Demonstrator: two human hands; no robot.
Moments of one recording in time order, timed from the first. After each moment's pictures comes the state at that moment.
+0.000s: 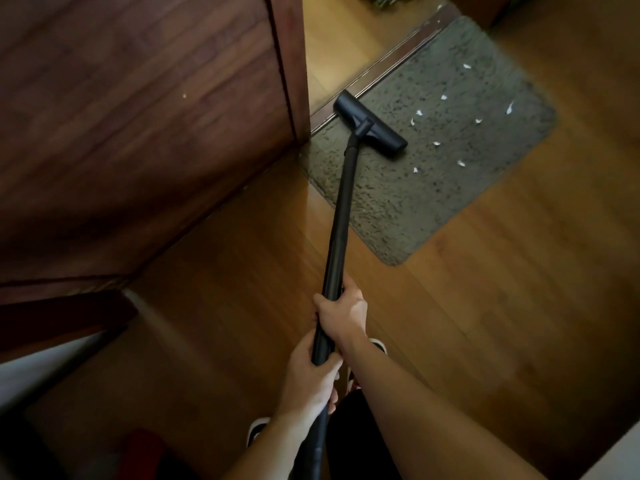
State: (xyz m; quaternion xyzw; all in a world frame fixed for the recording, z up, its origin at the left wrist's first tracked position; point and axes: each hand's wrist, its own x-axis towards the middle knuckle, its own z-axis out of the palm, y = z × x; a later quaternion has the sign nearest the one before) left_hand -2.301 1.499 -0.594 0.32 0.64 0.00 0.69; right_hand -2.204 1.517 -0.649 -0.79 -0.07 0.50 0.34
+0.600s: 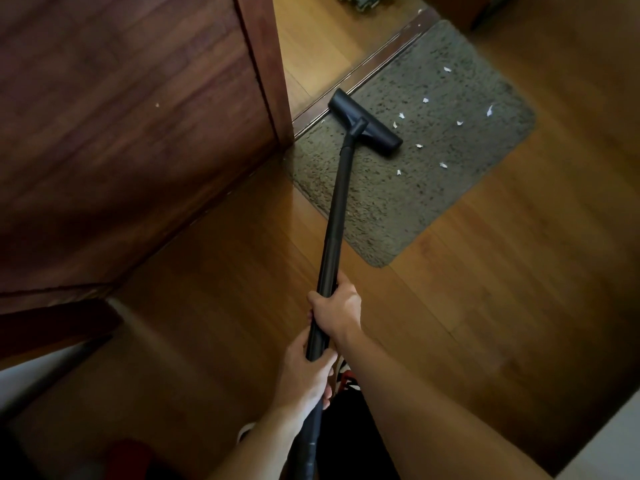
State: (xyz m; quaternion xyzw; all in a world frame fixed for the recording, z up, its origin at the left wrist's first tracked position) left_hand -2.275 1.502 -0.589 0.33 0.65 -0.01 0.69; right_hand -2.176 1.520 -0.652 -0.79 -0.05 0.52 0.32
